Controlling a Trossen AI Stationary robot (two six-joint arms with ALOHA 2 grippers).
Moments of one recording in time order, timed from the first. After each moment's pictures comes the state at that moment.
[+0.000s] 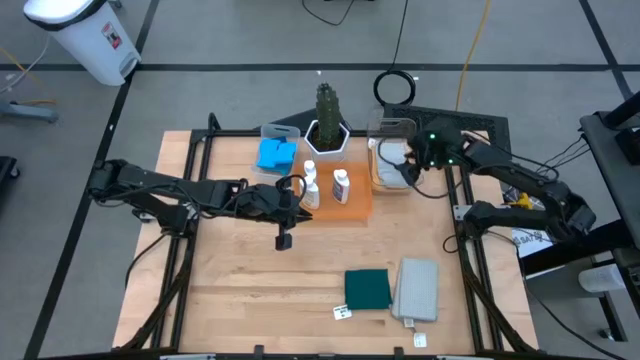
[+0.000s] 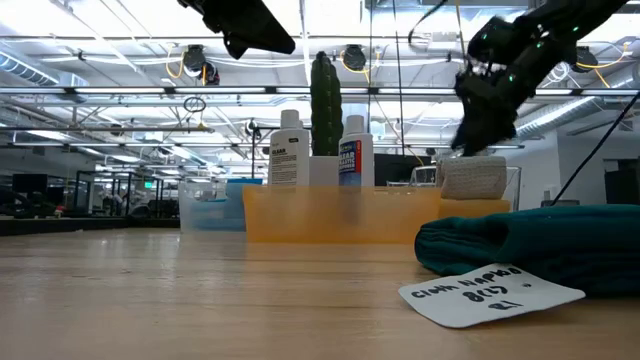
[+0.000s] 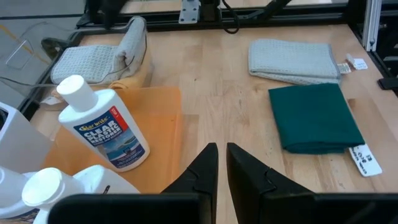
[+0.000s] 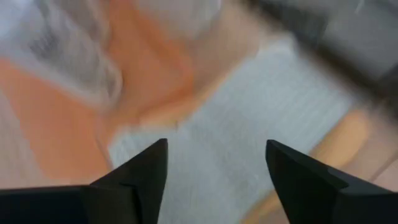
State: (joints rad) left arm -0.11 1.35 1.04 -0.24 -0.14 -0.03; right arm -0.78 1.01 0.74 -0.53 -0.21 0.01
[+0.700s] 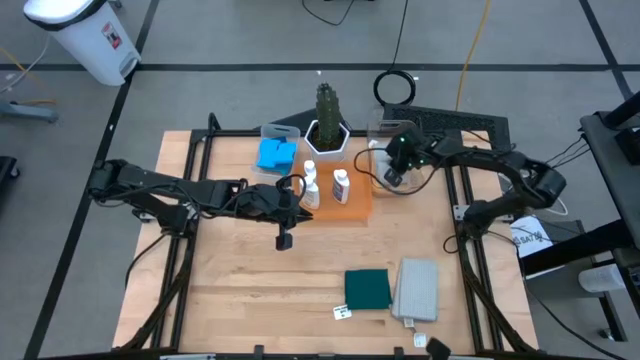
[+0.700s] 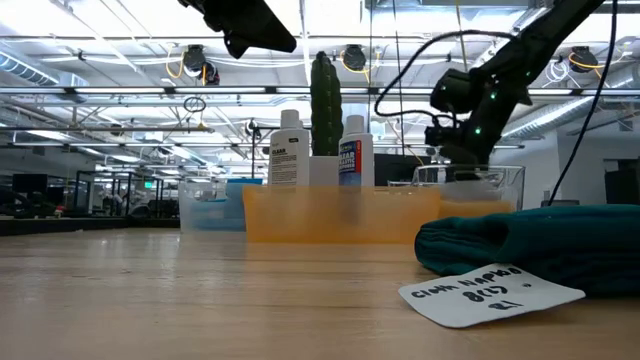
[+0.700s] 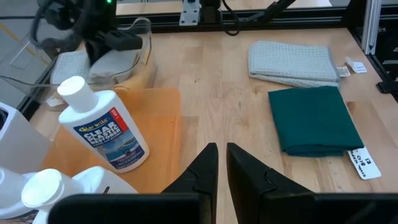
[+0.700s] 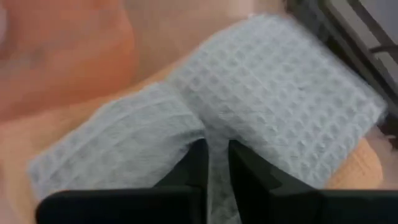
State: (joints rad) left arm -0.11 1.35 1.04 -0.23 -0.14 -0.04; right arm -0.75 1.39 0.74 -0.33 -0.03 -0.16
